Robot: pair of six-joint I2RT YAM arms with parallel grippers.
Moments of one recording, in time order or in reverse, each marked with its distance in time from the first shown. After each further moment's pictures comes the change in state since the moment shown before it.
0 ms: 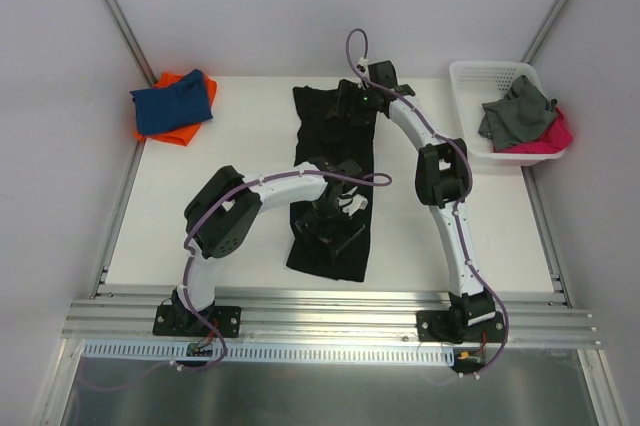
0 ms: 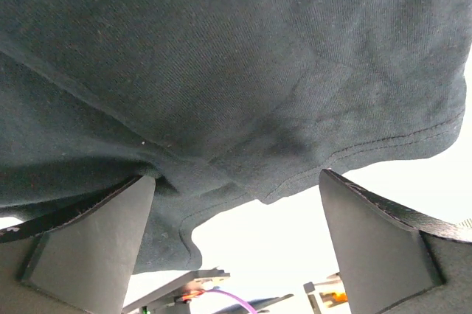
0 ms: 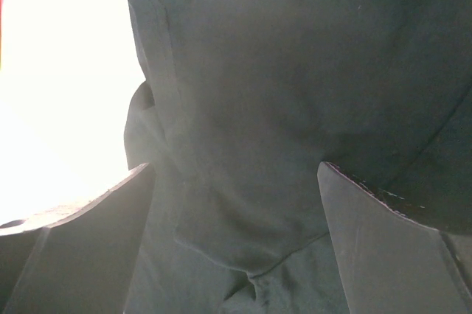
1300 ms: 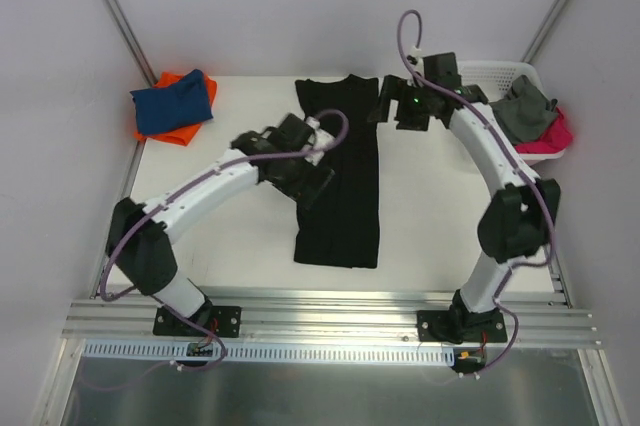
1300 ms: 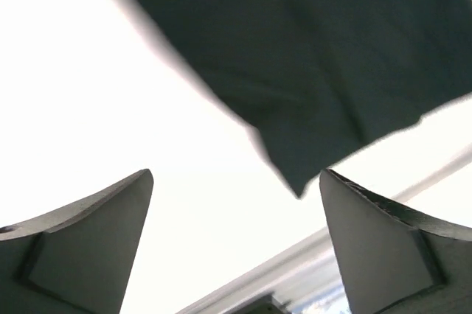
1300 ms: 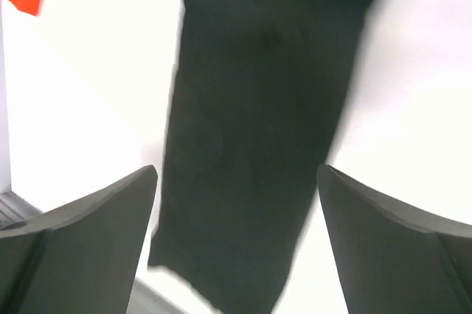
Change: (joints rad) left arm 0.080 -0.415 -0.087 0.108 -0.303 0.106; right arm -0.040 -0.716 -0.593 -0.115 0.099 -0.104
